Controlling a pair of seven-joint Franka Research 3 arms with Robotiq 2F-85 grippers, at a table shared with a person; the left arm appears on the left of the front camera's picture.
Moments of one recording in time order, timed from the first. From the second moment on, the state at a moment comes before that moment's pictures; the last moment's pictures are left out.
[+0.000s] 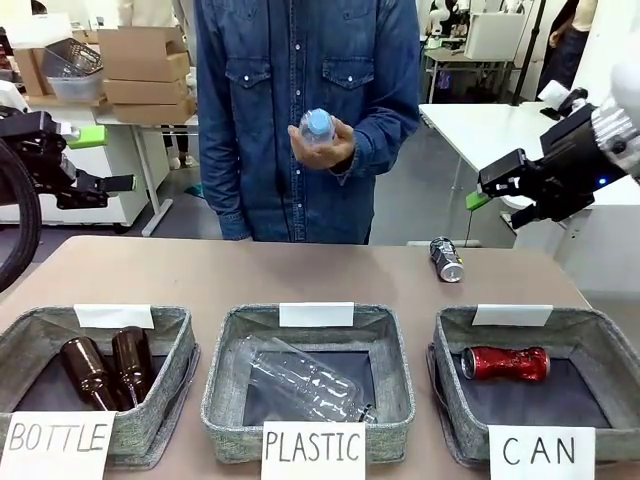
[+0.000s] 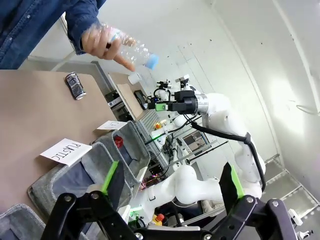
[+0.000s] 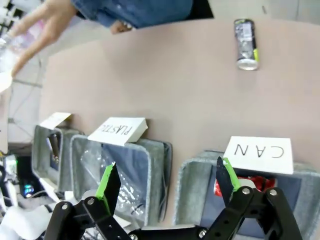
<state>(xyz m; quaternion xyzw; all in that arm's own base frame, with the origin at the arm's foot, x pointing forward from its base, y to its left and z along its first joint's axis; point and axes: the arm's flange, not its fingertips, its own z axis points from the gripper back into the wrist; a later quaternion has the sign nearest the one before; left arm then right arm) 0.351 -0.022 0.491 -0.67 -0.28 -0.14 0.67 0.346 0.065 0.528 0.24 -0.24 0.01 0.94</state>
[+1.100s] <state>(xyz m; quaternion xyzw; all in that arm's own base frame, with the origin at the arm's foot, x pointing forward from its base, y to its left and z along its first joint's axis) 0.351 -0.021 0.491 -0.67 -0.28 -0.14 0.67 0.559 0.084 0.361 0.12 -0.15 0.04 0.98</state>
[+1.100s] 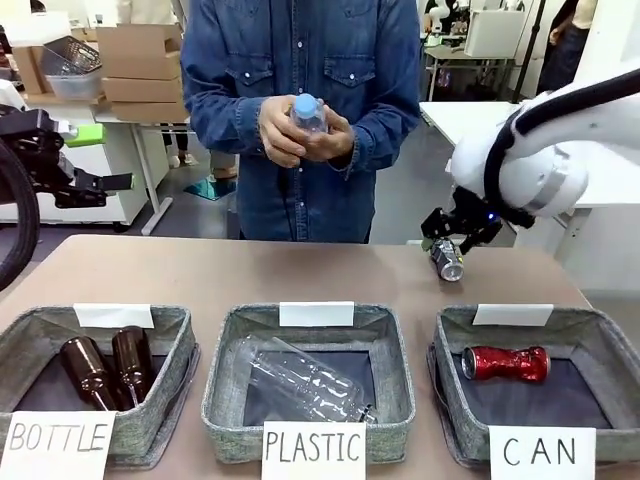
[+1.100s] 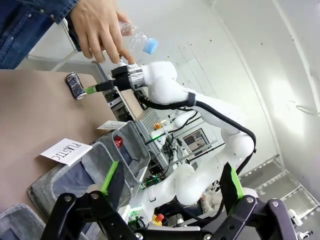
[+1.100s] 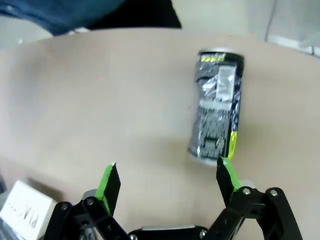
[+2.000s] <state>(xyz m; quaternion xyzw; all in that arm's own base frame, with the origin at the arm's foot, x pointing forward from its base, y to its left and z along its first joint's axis) 0.351 -0.021 0.491 -0.67 -0.28 -0.14 0.67 0.587 0.059 0.317 0.06 -0.14 -0.01 0.99</state>
